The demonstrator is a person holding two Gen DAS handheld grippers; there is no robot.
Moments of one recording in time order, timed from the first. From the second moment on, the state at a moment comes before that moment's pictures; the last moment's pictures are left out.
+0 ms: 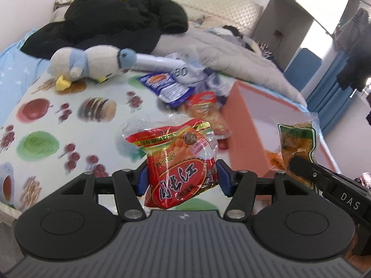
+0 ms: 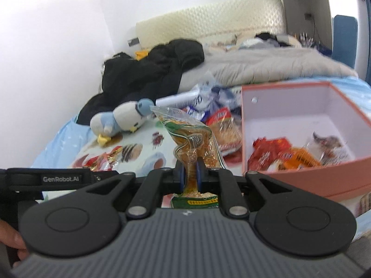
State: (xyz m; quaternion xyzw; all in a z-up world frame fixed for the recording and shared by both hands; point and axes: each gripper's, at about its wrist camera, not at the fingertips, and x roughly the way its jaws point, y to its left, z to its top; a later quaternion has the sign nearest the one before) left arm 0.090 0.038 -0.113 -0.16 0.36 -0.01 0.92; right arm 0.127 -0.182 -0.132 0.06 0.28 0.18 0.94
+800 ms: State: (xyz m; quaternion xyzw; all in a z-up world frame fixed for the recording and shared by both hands) left arm 0.178 -0.075 -0.081 -0.16 0.33 -0.16 0.91; right arm 0.146 -0.278 -0.097 0.05 0.24 0.07 0.97
